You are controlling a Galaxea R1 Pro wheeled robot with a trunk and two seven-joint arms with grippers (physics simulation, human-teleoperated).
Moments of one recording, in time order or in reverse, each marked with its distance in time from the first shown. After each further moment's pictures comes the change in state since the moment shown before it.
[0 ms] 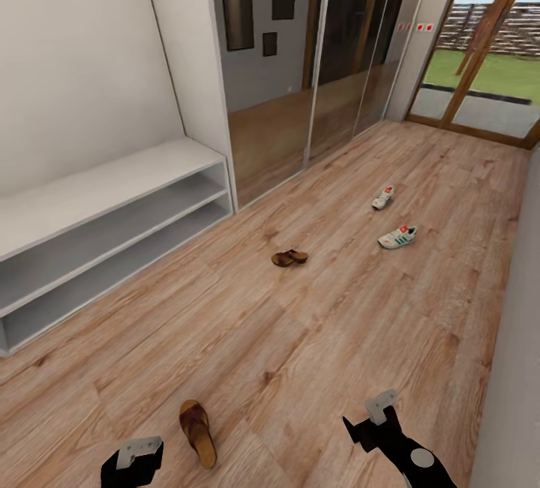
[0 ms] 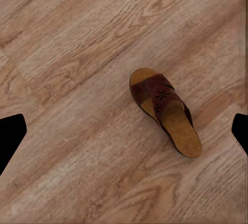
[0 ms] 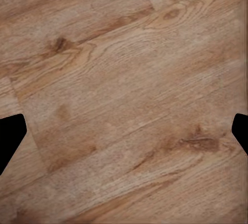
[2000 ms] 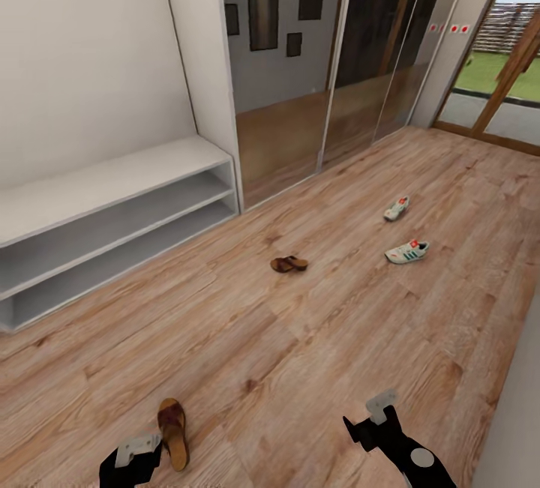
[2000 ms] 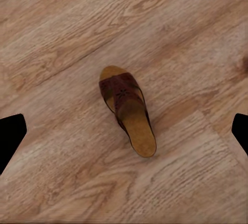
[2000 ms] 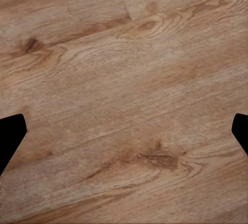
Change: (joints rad) left arm 0.001 0.003 0.004 -0.010 0.001 -0.001 0.004; right arm -0.001 0.000 -0.001 -0.001 0.000 0.000 -0.001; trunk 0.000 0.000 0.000
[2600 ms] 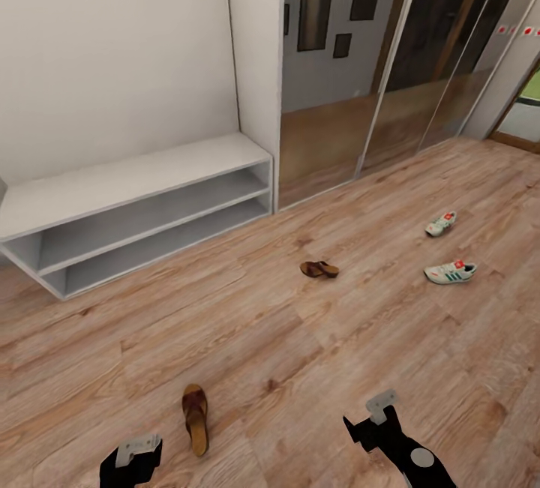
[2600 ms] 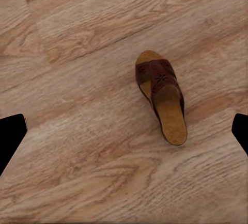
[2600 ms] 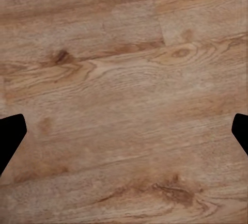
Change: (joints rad) left arm 0.000 -0.001 0.000 0.000 0.000 0.000 0.000; right arm 0.000 0.000 0.000 0.000 0.000 0.000 0.000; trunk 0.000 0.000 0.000
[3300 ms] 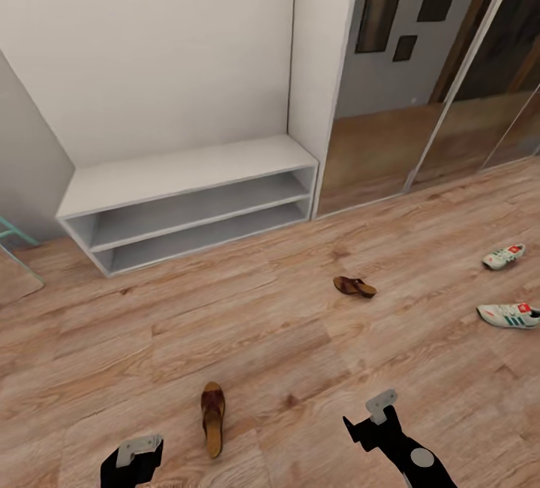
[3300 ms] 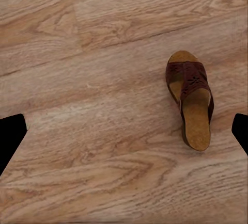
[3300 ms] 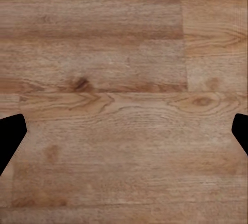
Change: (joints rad) left arm 0.000 -0.003 0.000 0.000 -0.001 0.000 0.001; right arm 0.000 0.000 0.000 0.000 0.000 0.000 0.000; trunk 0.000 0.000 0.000
